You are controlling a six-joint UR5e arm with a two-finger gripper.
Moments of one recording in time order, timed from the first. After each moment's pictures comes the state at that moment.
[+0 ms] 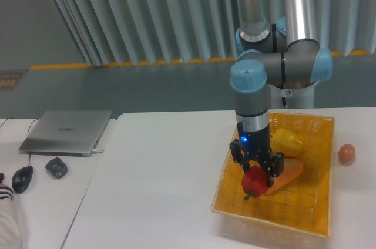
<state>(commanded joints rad) 2.25 -1.90 -1.59 -0.95 1.58 0.69</state>
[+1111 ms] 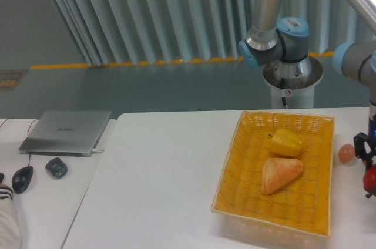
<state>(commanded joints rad) 2.65 -1.96 -1.60 -0.95 1.47 1.28</state>
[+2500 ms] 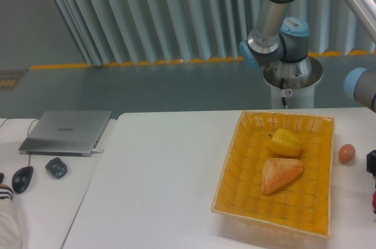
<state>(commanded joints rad) 2.65 -2.04 -1.59 -0.91 1.53 1.37</state>
